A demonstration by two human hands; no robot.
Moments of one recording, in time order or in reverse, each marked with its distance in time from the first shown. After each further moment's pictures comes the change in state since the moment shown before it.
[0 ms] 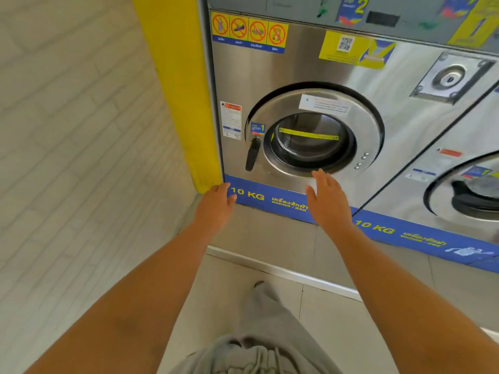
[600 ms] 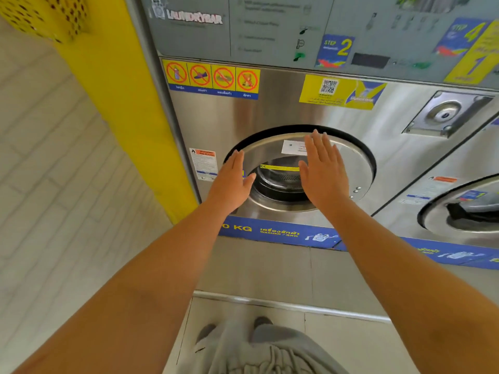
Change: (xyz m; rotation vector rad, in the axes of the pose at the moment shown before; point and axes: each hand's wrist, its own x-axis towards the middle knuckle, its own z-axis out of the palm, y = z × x) left_hand 0.207 0.090 -0.025 -0.068 -0.004 0.332; right_hand 0.185 -0.010 -0.039 -0.335 0.172 -0.055
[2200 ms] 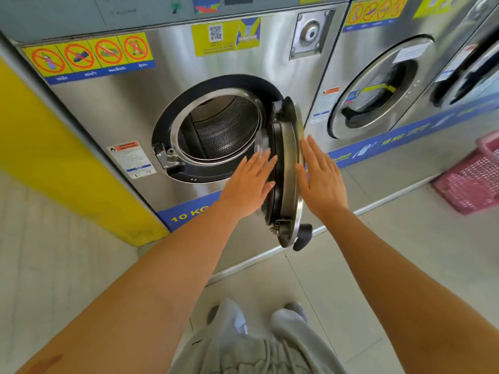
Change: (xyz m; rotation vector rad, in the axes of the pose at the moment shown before) left_hand -0.097 0.066 0.066 0.386 -0.319 0.845; right_hand -0.216 -0.004 -0.029 0.186 0.148 0.477
